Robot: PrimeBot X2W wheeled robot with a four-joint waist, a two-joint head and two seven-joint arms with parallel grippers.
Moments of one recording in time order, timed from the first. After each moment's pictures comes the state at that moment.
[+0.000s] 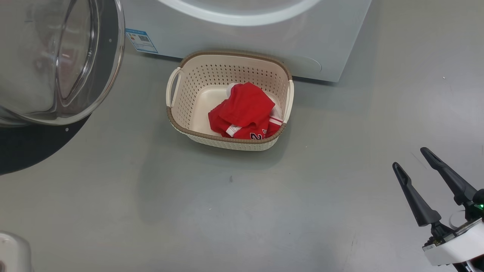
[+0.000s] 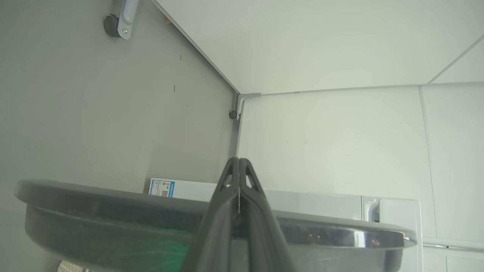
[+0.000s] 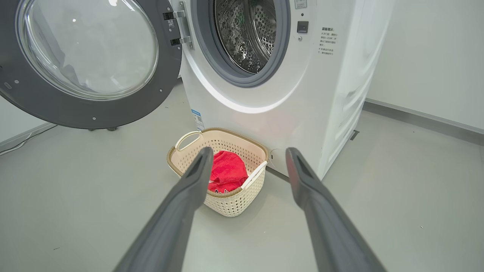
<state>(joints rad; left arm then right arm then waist) -1.03 0.07 1.35 0.38 -0.57 0.13 0.76 0.09 -0.57 0.28 -0.15 0.54 0.12 -0.26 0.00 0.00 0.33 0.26</state>
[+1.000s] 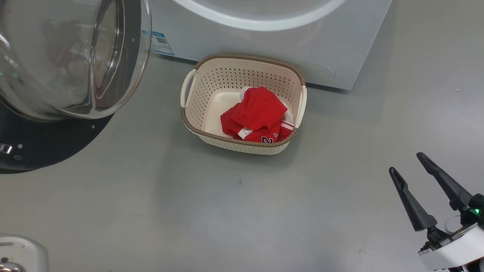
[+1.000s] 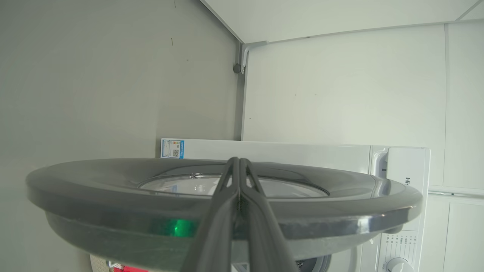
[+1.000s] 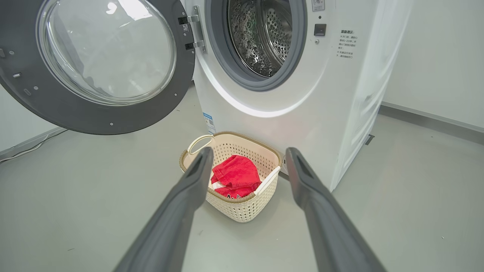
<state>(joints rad) -1.00 0.03 1.28 0.35 -0.56 0.13 1.00 0.11 -0.55 0.27 -0.15 0.54 0.12 -0.26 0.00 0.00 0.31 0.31</state>
